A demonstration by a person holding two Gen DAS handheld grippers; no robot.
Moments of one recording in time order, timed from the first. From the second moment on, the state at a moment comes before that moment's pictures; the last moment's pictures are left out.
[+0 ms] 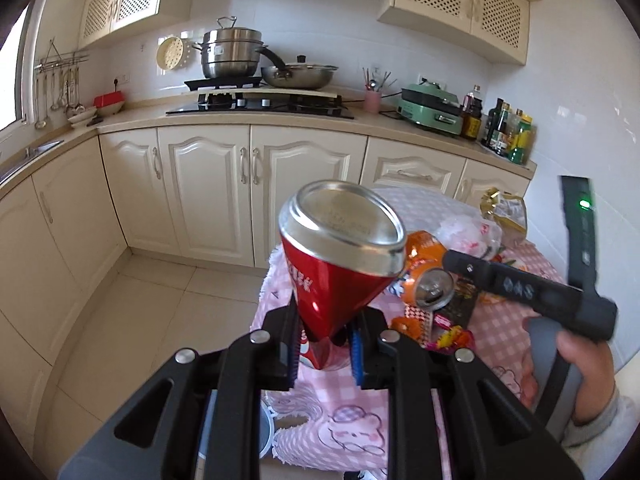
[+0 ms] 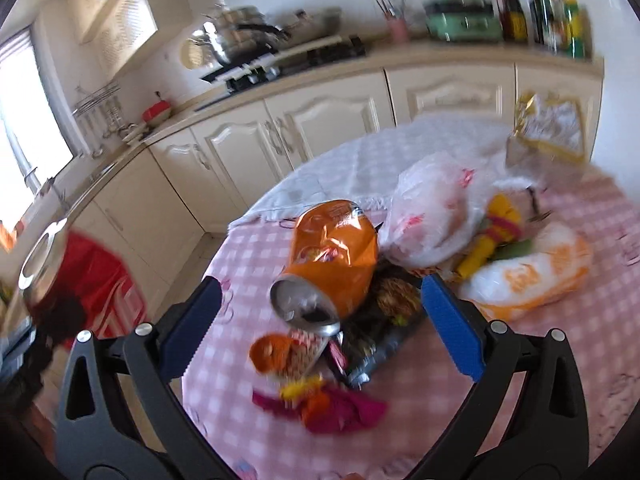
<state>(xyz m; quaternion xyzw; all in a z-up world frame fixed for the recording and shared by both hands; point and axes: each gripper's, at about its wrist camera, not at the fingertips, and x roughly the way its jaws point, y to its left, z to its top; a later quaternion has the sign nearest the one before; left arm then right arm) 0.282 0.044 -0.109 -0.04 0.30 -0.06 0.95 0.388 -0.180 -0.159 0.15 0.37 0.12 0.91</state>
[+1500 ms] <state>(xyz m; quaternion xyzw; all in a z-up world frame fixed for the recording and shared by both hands) 0.251 0.180 -0.160 -0.09 0.35 0.07 0.93 0.338 0.028 -0.134 -0.02 0.34 0.32 0.88</state>
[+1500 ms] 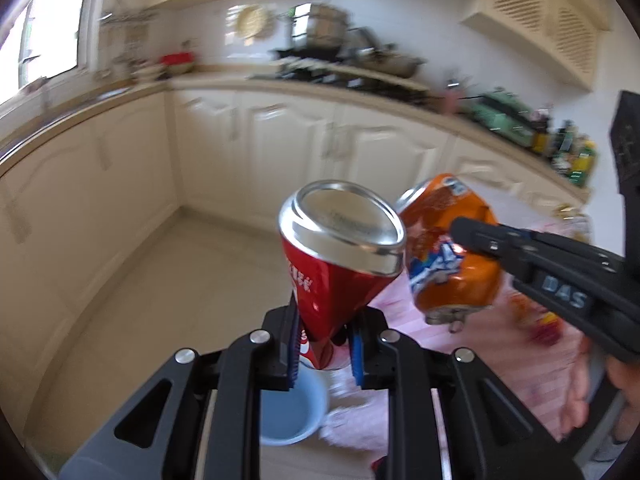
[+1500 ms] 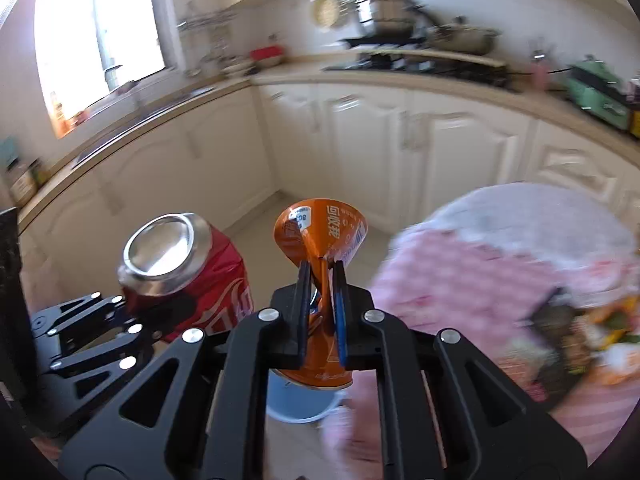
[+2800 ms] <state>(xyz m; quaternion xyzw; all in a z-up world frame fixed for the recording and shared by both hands) 0.354 0.300 -0.617 -0.22 0.70 0.11 0.67 0.423 0.148 -0.602 -0.07 0.65 0.25 0.72</state>
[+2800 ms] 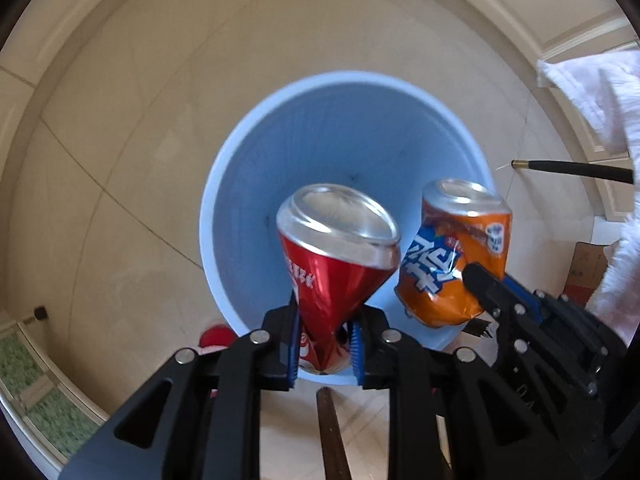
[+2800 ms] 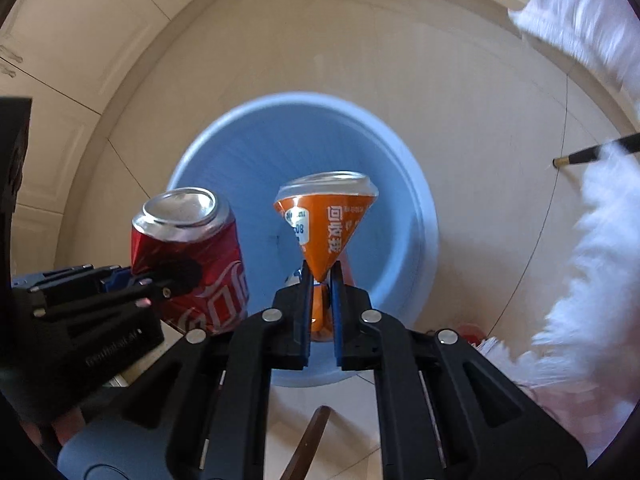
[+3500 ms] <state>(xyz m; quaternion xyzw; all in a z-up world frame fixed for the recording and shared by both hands) 0.345 0.284 -0.618 -0.20 0.70 0.12 0.67 0.407 0.142 -0.616 -0.07 0.67 0.24 0.70</state>
